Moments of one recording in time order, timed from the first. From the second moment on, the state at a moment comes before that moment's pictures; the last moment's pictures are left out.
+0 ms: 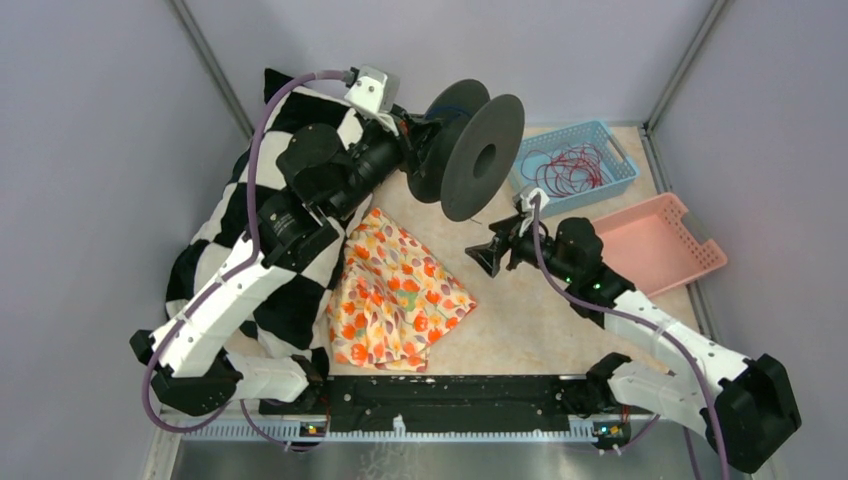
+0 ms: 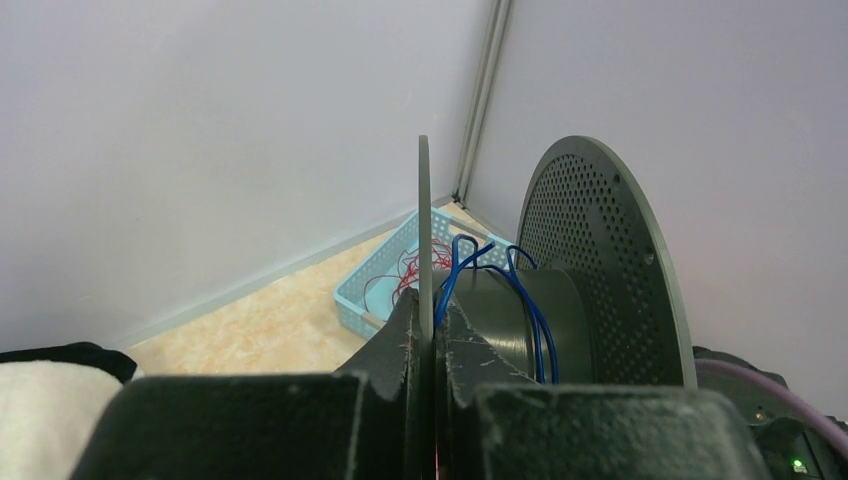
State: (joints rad) left arm -0.85 1.27 1.68 -0.23 -0.13 -0.13; right arm 0.60 0.97 0.59 0.23 -0.29 0.13
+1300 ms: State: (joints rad) left arm -0.85 1.23 1.59 -0.17 -0.13 -0.14; right arm 0.60 1.04 0.65 0.29 -0.37 0.23
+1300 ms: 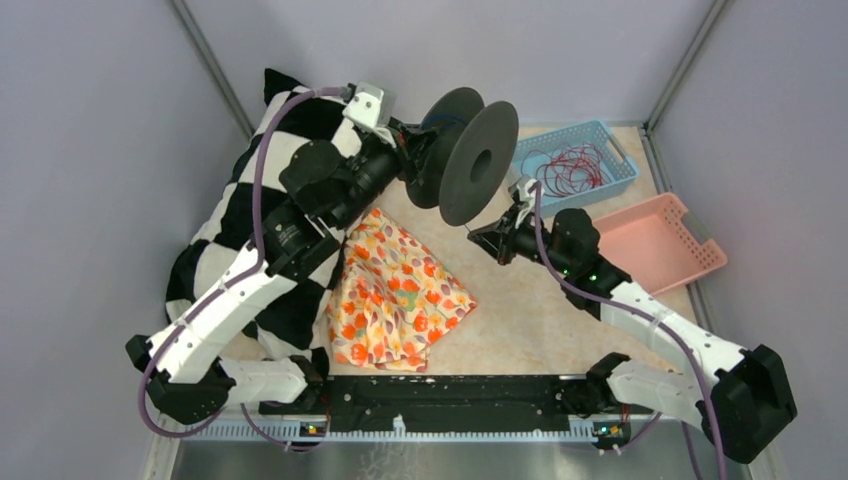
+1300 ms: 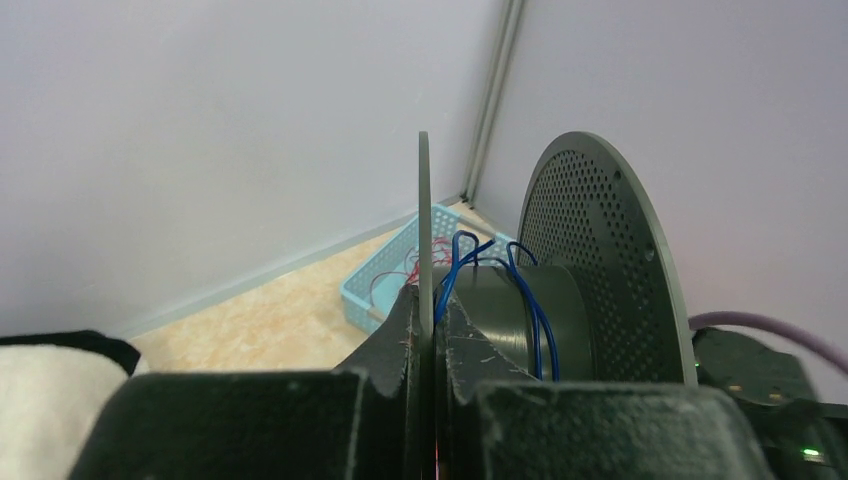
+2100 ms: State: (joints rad) left arm -0.85 1.38 1.39 -0.19 -0.30 -0.09; right arm 0.79 0.92 1.15 -0.23 -0.40 0.03
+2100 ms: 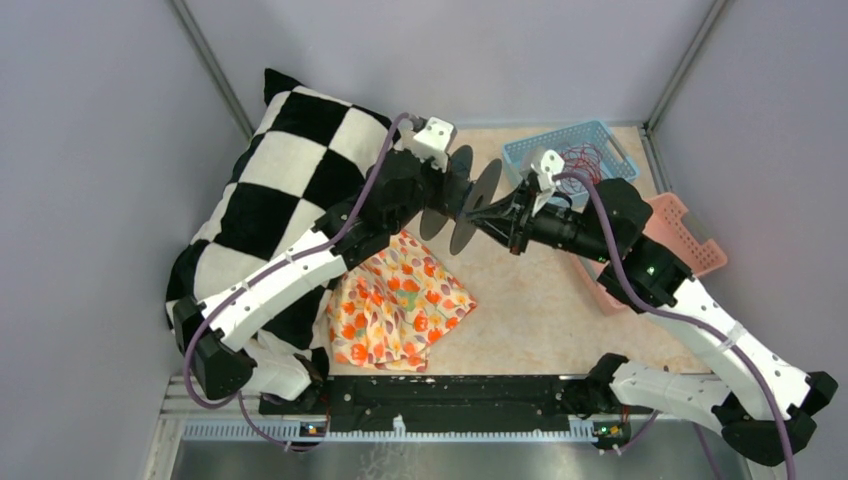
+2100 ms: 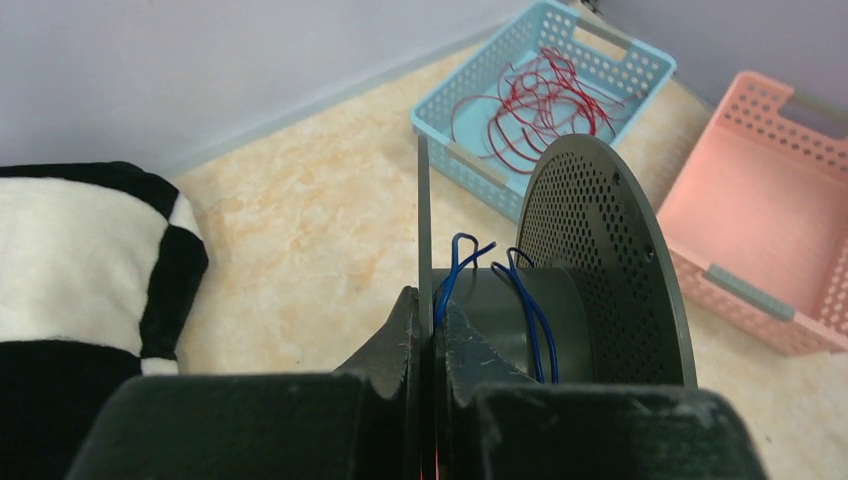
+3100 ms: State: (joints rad) left arm -0.74 1.19 1.39 -0.41 0.42 -0.01; right arm 0.49 0.90 1.09 -0.21 -0.51 -0.02
